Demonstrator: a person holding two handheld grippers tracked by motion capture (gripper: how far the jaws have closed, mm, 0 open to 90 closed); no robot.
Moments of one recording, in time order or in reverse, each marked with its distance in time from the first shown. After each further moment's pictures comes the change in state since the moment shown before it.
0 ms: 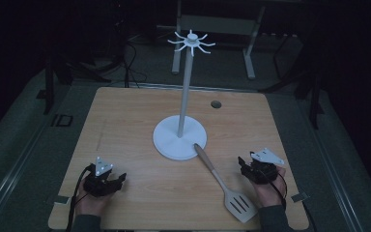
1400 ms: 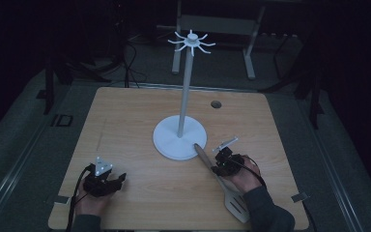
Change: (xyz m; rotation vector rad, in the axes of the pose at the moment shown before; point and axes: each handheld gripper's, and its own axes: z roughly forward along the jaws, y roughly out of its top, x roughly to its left) left arm 0.001 0.000 0.000 0.000 -0.001 -0.002; right arm 0.061 0.047 0.056 0.464 0.348 -0.190
